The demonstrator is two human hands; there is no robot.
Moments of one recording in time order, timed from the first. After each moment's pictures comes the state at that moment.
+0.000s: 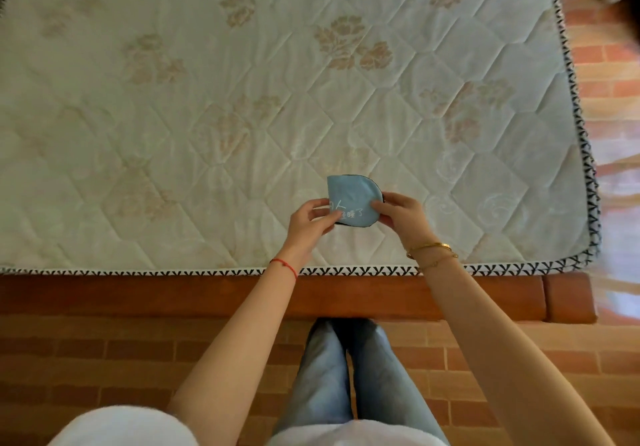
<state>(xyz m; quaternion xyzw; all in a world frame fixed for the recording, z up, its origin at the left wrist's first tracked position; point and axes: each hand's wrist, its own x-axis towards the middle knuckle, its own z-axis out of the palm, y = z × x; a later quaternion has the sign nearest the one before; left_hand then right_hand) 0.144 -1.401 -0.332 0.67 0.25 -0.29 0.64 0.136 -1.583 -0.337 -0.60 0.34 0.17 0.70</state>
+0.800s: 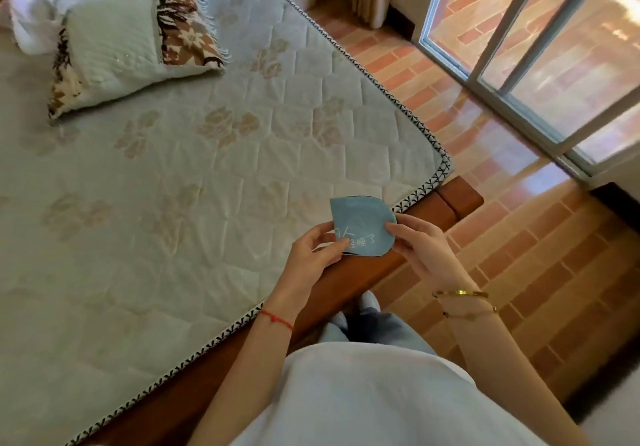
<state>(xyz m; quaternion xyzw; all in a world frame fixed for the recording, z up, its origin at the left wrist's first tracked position) 0.006 -1.424 -0.171 0.68 -0.09 -0.45 0.57 -0.110 -1.583 -0.152 -0.47 0.44 -0.08 0.77</state>
